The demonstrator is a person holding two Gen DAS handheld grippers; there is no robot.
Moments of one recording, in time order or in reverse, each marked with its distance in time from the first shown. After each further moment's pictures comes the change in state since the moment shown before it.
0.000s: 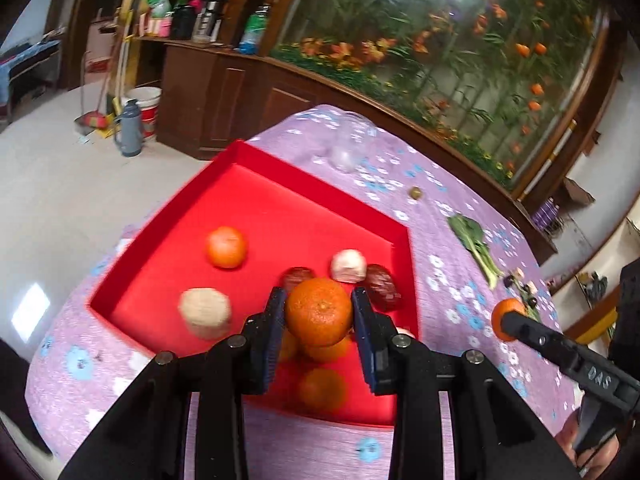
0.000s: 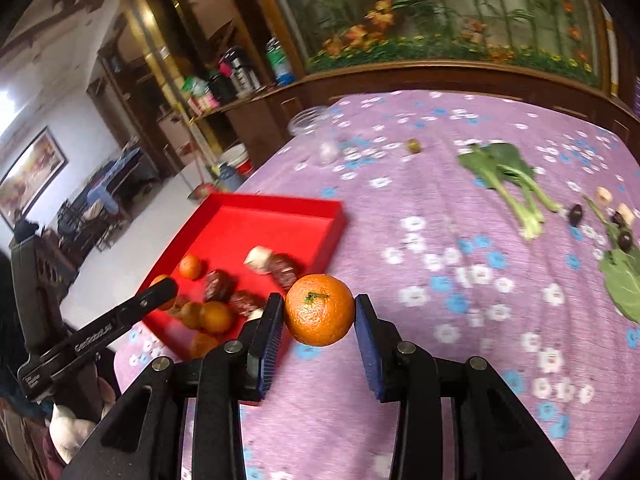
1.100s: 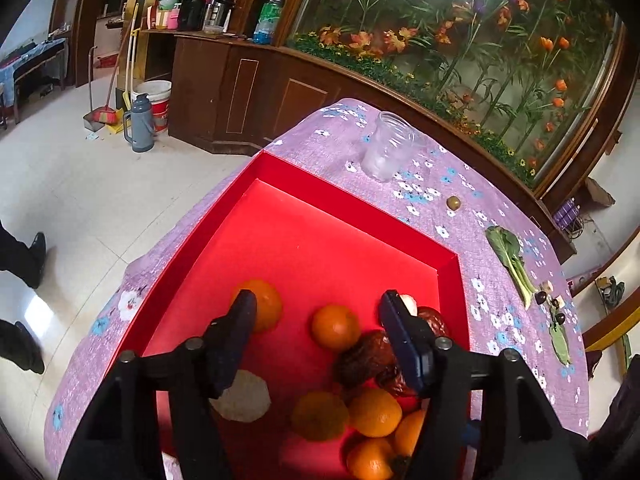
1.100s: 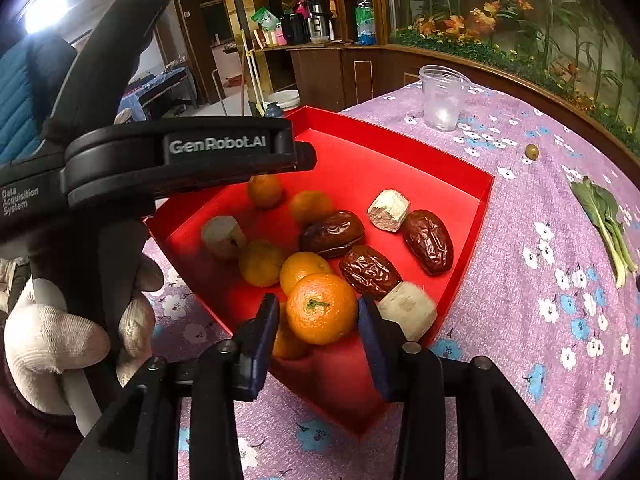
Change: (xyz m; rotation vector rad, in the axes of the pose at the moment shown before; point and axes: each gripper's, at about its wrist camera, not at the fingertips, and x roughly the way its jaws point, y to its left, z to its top) left arm 0.039 0.021 0.040 0.001 0.041 0.053; right arm 0.079 0.099 -0.038 -0.292 0.114 0.020
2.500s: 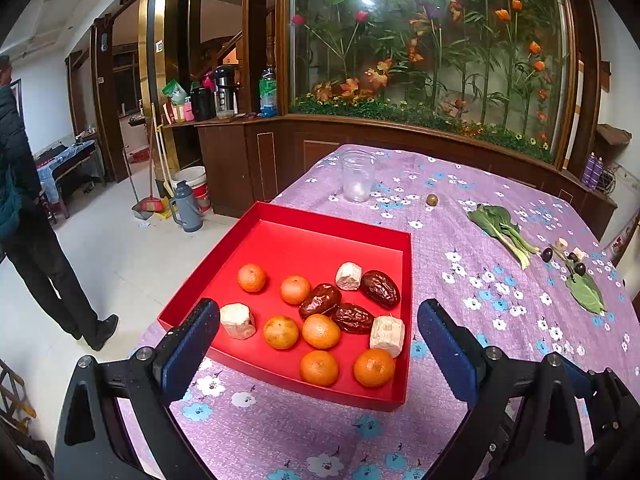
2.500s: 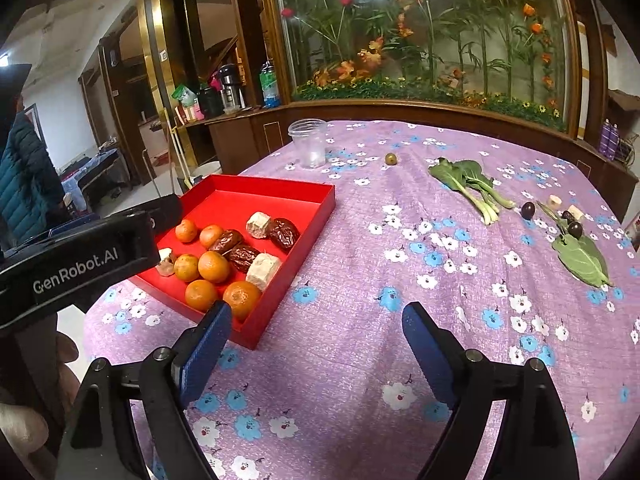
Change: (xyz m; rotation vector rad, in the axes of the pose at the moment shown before) left arm -0.097 -0.112 -0.074 0.240 -0.215 0.249; right arm -0.114 -0.043 -0.078 0.220 -0.239 -0.230
